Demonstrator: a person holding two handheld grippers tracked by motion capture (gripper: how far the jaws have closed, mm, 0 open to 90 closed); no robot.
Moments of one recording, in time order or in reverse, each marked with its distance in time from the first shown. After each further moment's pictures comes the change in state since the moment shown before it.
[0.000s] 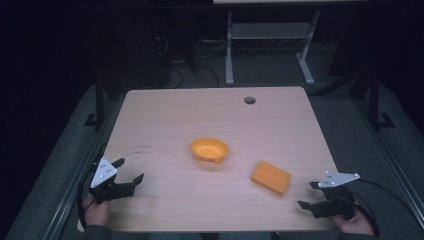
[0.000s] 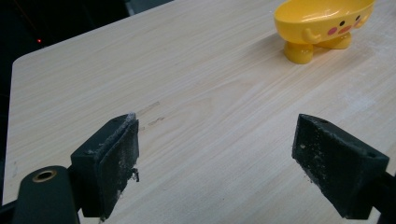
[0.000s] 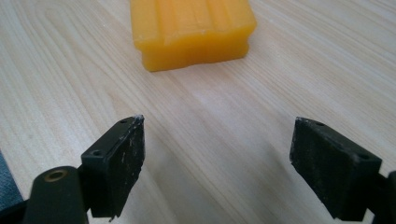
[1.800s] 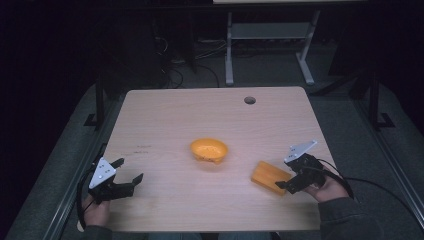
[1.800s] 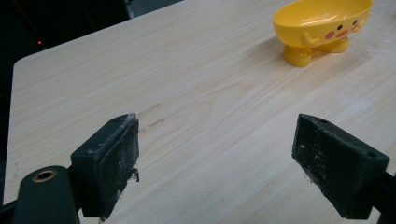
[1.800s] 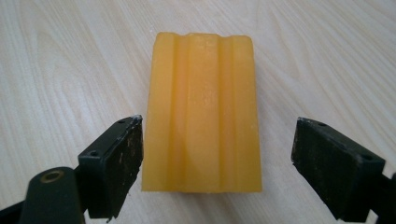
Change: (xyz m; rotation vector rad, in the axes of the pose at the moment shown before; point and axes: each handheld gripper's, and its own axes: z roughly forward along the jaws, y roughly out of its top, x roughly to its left) left arm 0.001 0.000 -0.003 -0.001 0.000 -0.003; right arm 0.007 0.108 0.030 0.156 0.065 -0.204
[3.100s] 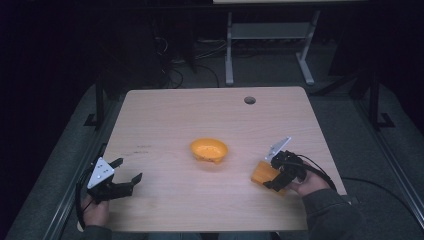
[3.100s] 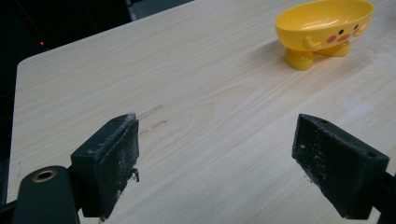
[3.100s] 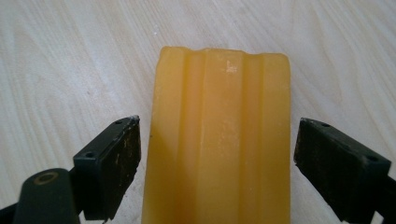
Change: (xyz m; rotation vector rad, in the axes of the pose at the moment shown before) left arm 0.001 0.000 -0.001 -0.012 0.003 -0.010; right arm 0.002 0.030 0.039 0.124 0.041 -0.033
